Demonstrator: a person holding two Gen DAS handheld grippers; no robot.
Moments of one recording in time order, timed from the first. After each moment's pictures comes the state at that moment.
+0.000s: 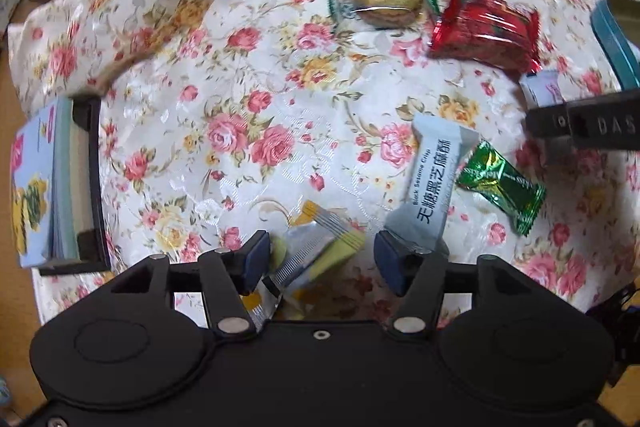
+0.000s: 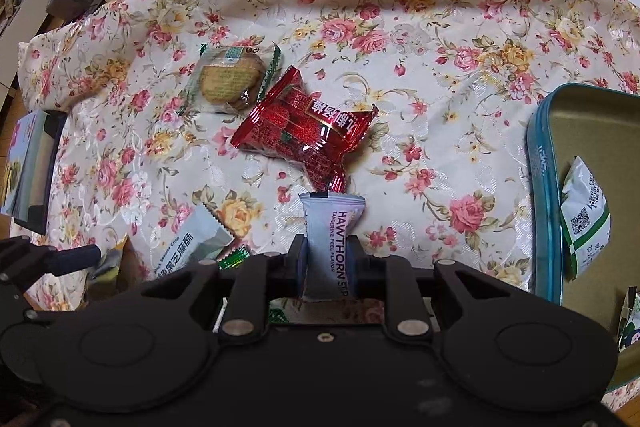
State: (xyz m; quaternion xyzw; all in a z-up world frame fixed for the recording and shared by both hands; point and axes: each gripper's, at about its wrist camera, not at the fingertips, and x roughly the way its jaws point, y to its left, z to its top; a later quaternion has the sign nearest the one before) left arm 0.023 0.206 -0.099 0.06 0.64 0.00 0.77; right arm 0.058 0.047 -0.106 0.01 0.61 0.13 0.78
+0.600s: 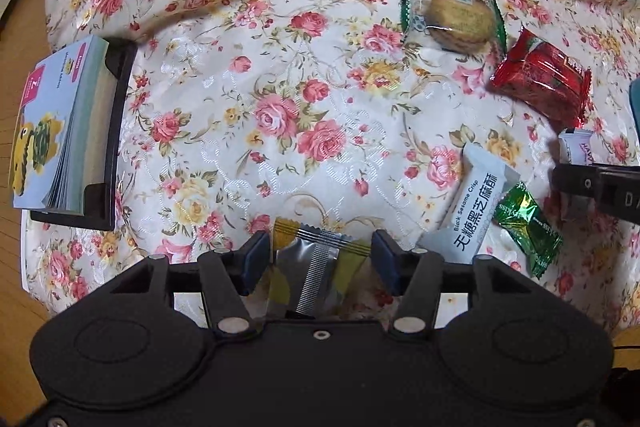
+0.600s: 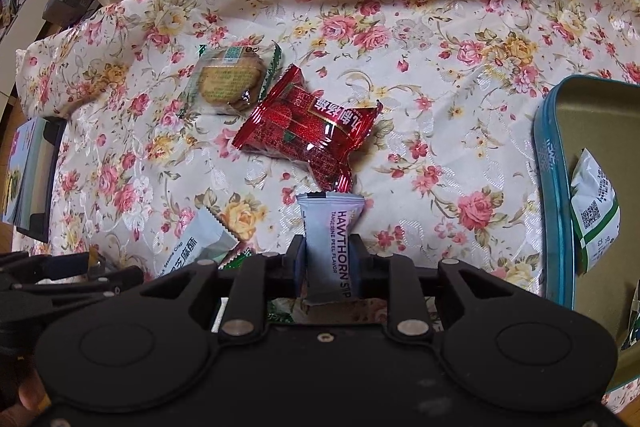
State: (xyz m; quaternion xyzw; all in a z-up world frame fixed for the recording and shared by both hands) left arm 0.026 0.233 -0.097 -0.02 0.64 0.07 0.77; right arm 0.058 0.052 -0.109 0.01 0.62 0.13 0.78
